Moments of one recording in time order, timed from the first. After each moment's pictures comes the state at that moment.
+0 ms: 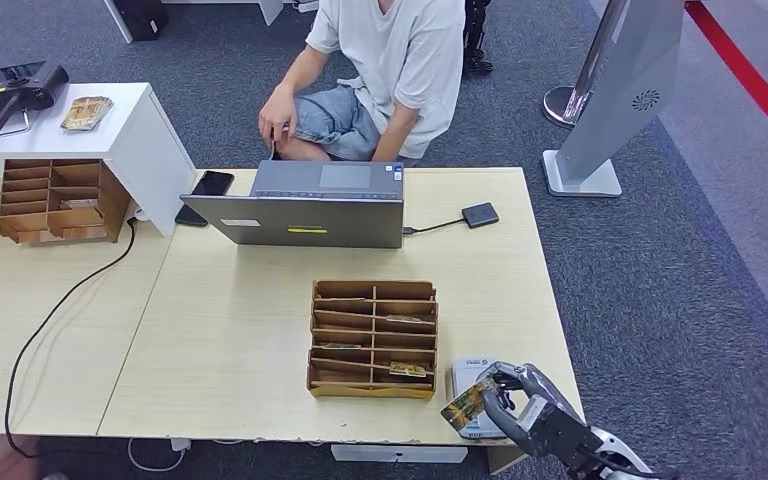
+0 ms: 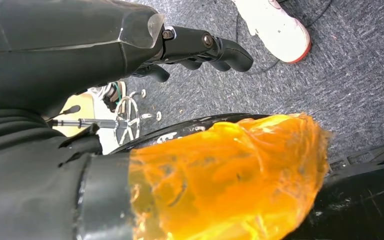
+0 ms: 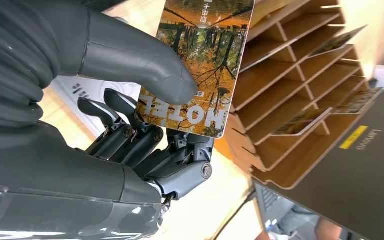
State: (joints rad) left arm -0.13 -0.15 -1.54 -0.14 0.91 0.39 0.23; right arm 0.02 -0.42 0.47 -1.55 0.07 0.11 -0.32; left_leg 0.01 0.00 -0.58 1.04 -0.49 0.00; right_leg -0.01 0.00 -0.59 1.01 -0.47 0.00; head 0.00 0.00
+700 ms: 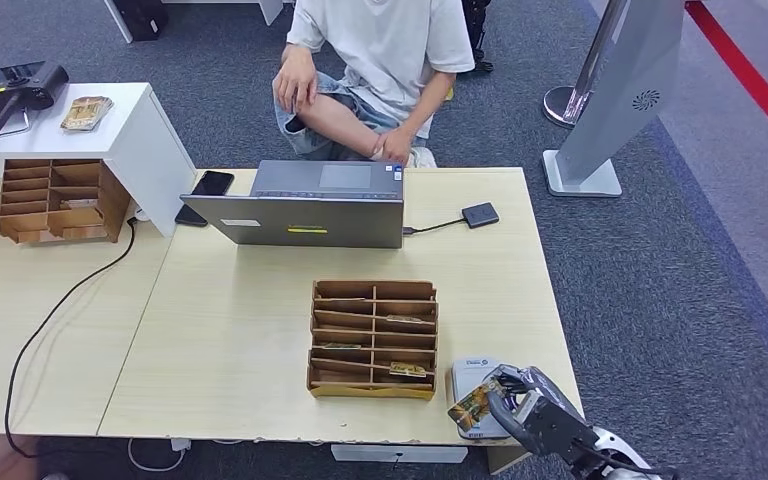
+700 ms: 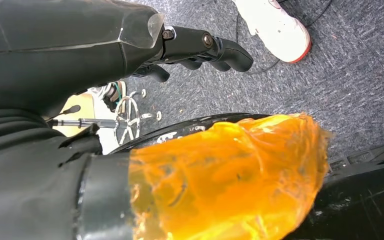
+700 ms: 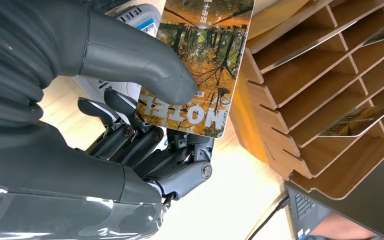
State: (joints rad) left arm -0.13 -0.15 -1.54 -0.14 0.92 0.39 0.23; right arm 0.00 -0.43 0.47 -1.48 0.09 0.11 -0.30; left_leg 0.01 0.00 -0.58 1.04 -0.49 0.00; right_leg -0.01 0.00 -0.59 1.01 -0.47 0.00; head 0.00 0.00
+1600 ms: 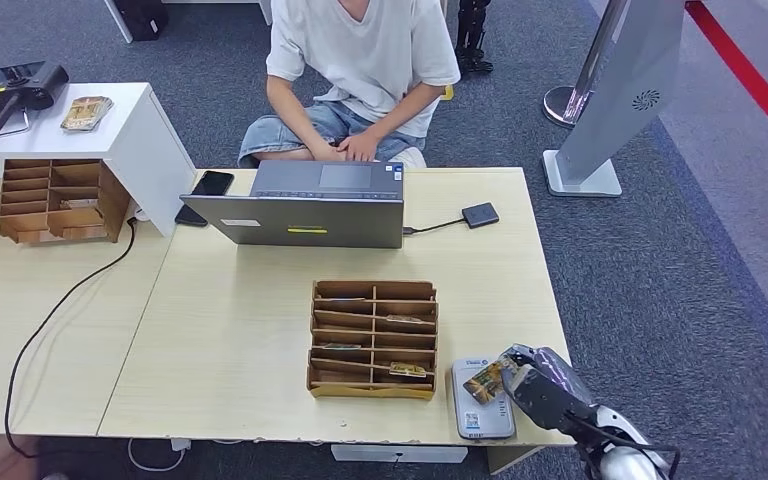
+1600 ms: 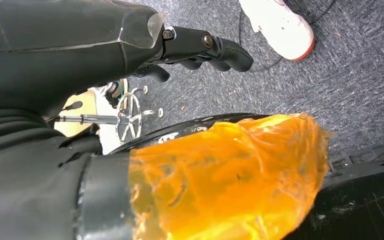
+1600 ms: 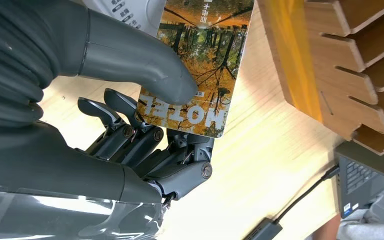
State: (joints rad) left arm -0.13 -0.15 -1.54 -0.14 0.93 0.39 0.23; right arm -0.09 -0.43 0.48 -1.38 0.17 0.02 -0.20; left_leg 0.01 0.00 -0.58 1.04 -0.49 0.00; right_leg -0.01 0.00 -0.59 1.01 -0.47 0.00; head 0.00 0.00
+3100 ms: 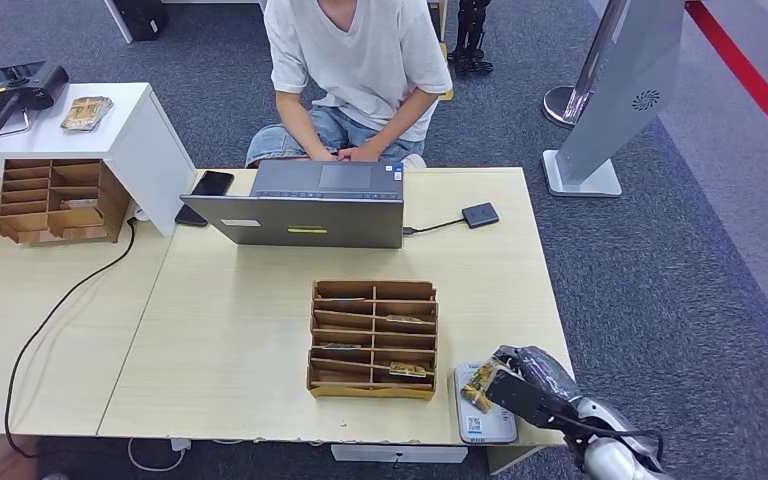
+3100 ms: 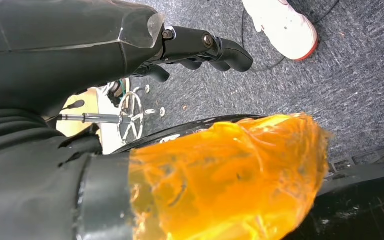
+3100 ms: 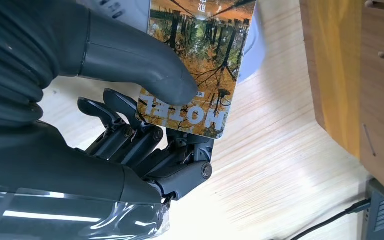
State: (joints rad) left arm -0.13 -0.16 -1.54 -0.14 0.94 0.40 0.24; right arm -0.19 -0.44 0.61 -1.29 0.30 -0.01 -0.11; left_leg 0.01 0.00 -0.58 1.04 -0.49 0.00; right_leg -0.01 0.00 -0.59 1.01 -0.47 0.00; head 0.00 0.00
